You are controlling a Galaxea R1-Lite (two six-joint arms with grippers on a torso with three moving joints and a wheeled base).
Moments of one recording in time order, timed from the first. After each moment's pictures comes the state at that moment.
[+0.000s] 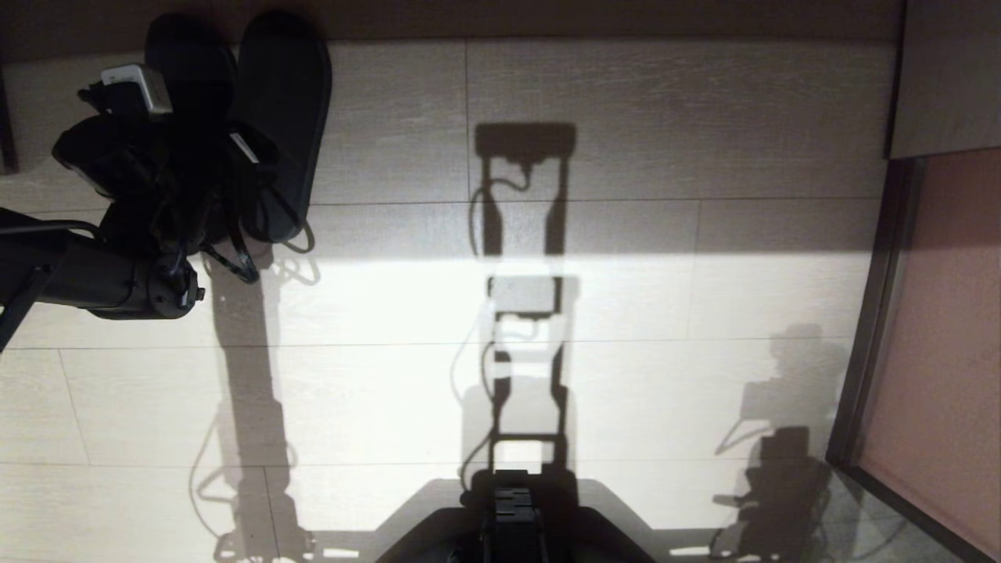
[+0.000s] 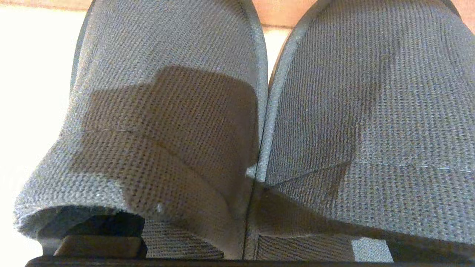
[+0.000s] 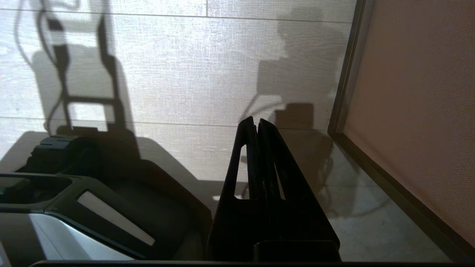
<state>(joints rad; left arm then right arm) 0.04 2.09 -1.47 -1.24 0.00 -0.12 0.00 0.00 0.00 0.00 0.01 0.01</state>
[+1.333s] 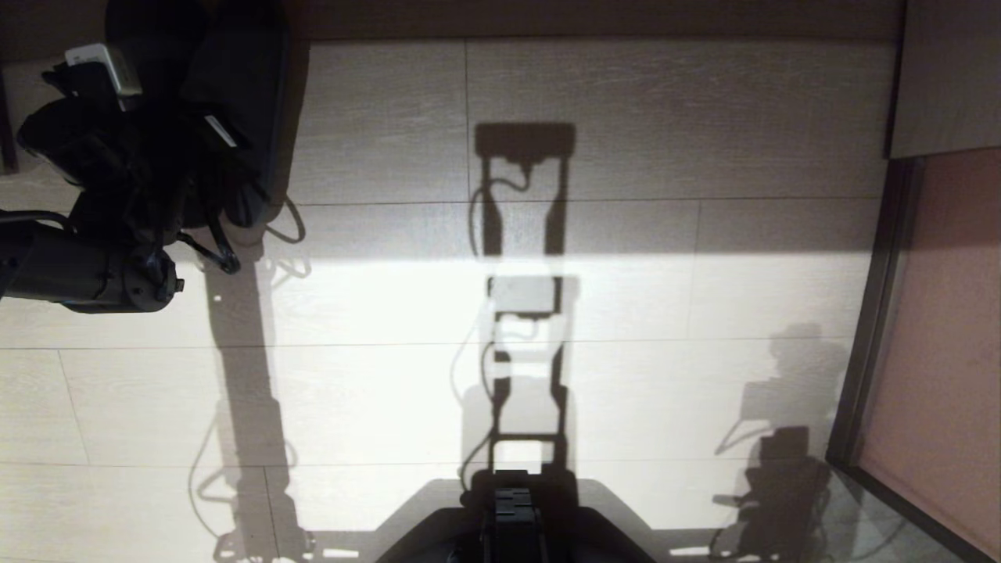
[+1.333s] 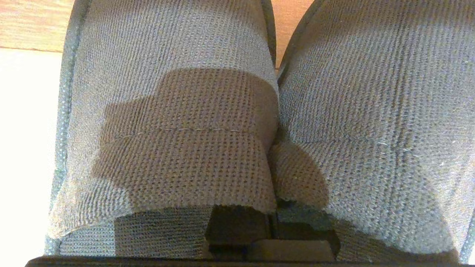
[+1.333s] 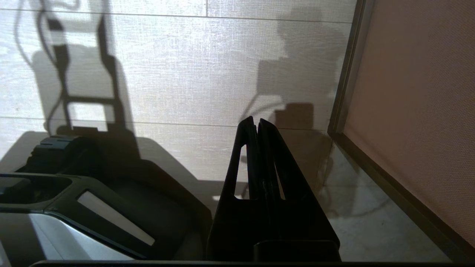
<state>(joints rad) 0.07 2.04 -1.46 -1.25 0.00 -0.12 0.00 0.00 0.00 0.00 0.01 0.01</state>
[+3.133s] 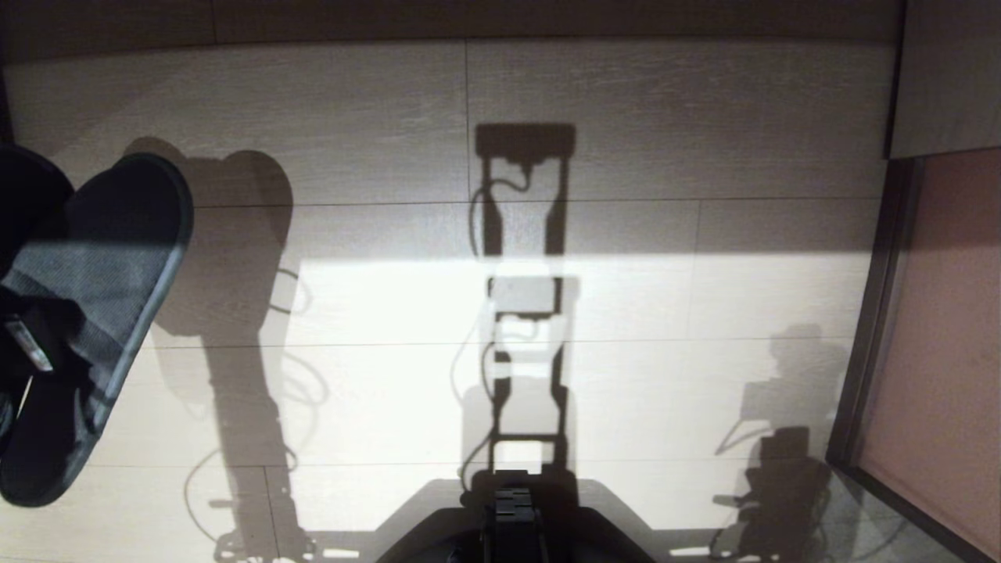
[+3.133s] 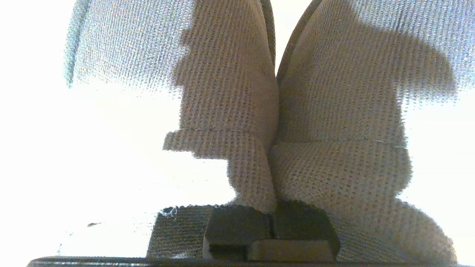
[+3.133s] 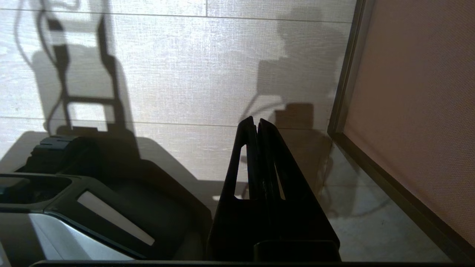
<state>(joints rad) 0.13 1.05 -0.40 -0.83 0.14 0.09 0.00 0.00 0.00 0.00 0.01 0.01</state>
